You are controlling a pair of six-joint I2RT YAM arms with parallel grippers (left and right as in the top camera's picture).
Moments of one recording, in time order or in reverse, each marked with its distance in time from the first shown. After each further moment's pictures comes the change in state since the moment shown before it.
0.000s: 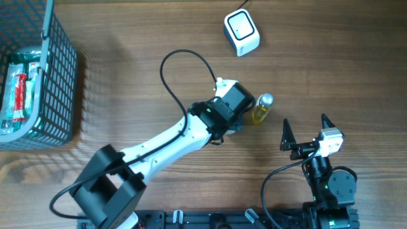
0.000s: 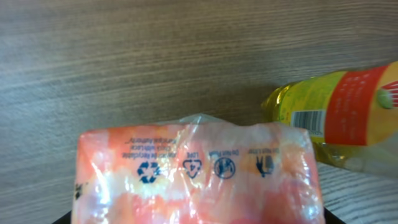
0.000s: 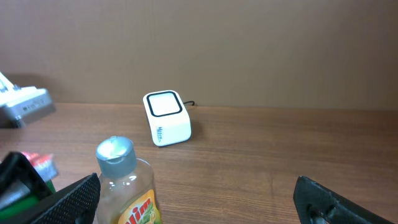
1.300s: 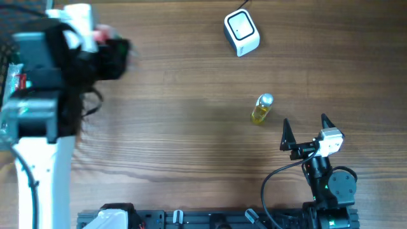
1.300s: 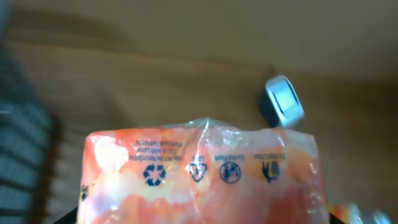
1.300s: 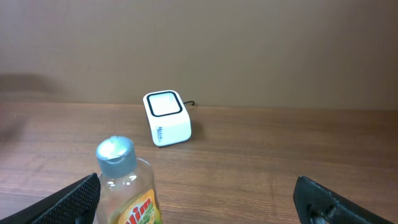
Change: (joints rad) left arm 0.829 -0.452 0.432 -0.447 0.360 0.522; right arm 0.000 0.000 0.000 0.000 0.000 0.000
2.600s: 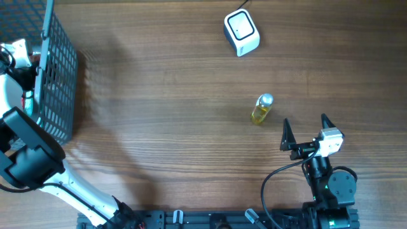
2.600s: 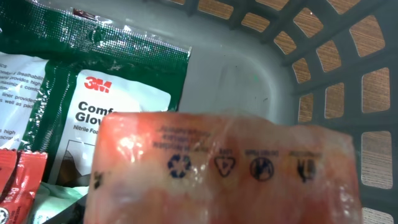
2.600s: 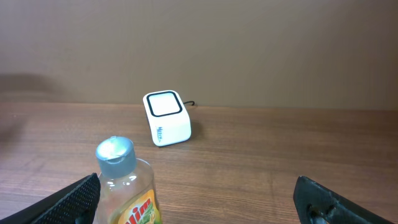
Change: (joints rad) left arm 0.669 0.825 0.000 0.457 0.193 0.375; right arm 0.000 0.000 0.000 0.000 0.000 0.000
